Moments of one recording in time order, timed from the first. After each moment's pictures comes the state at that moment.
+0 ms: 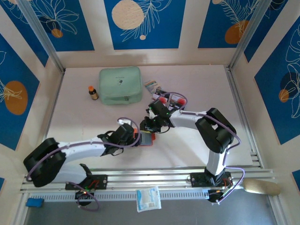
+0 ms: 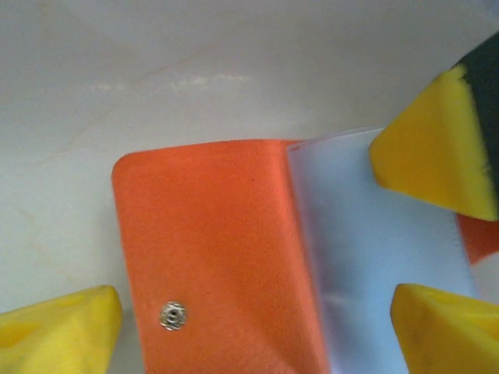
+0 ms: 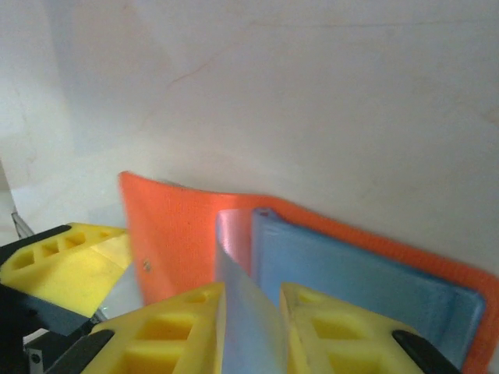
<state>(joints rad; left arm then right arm) -0.87 1.28 0.51 -0.13 -0.22 -0.73 0.73 1.82 1.03 -0.21 -0.48 0.83</state>
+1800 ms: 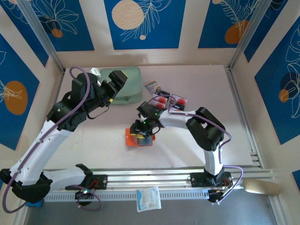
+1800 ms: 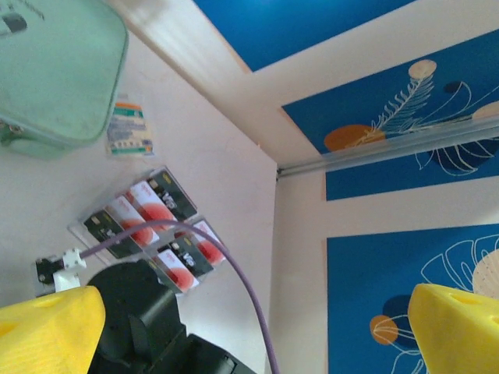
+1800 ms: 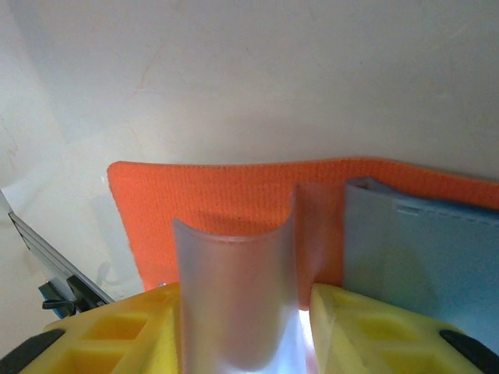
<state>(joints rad) -0.63 1.13 1.47 -0.72 -0.06 -1.17 0.83 1.94 1.19 -0.34 -0.47 0.99</state>
